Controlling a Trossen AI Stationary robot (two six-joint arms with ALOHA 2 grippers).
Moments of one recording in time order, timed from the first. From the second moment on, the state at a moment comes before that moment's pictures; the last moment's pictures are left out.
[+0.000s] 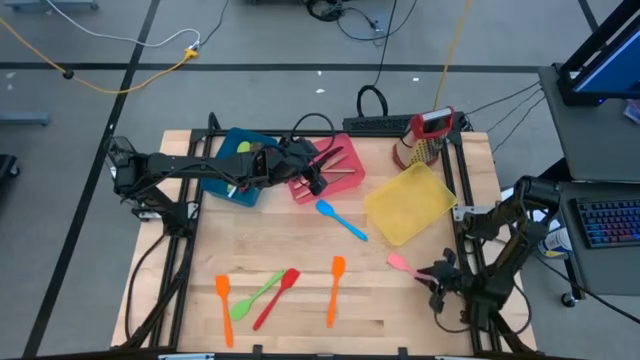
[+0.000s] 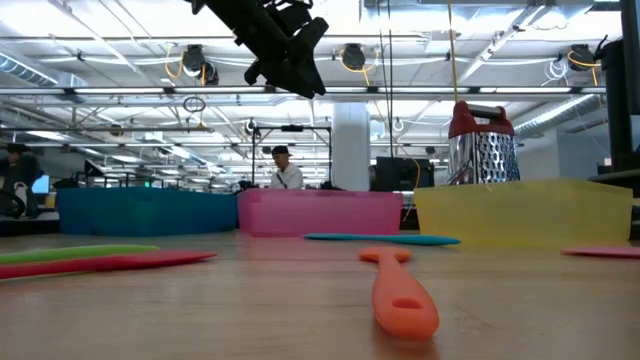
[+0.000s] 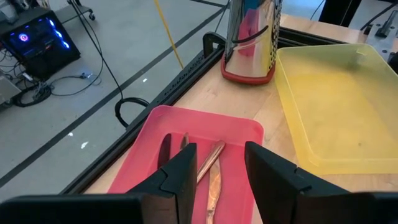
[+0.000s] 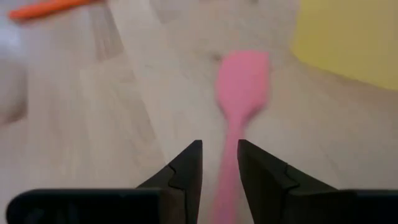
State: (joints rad) left arm 0.16 1.57 1.25 -0.23 -0.42 -0.19; right arm 1.33 1.54 0.56 -0.66 0.83 1.82
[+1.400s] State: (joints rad) left arm 0.16 1.57 1.25 -0.23 -0.42 -0.21; right arm 1.11 1.78 0.46 -0.33 0.97 1.60
